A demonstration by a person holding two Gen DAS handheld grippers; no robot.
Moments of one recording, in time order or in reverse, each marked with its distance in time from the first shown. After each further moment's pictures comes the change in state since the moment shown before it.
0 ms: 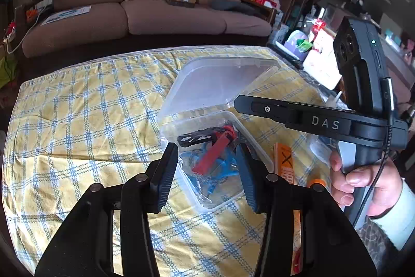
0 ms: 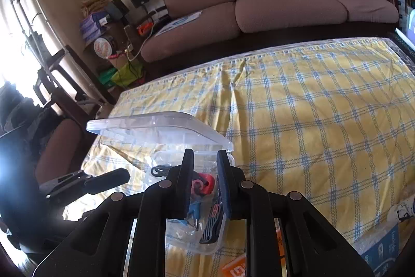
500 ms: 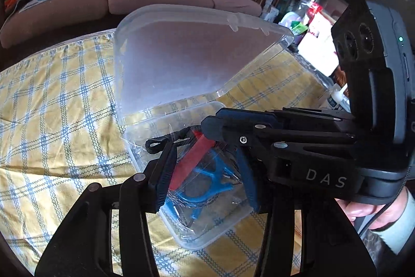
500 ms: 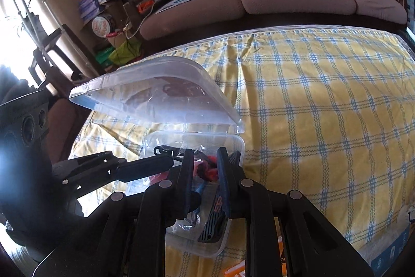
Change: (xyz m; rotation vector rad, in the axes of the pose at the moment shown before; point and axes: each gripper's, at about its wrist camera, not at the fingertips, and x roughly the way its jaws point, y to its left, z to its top) left arm 0.054 -0.004 0.011 0.005 0.117 -0.076; right arm 0.042 0.002 -0.009 -0.040 0.121 -0.050
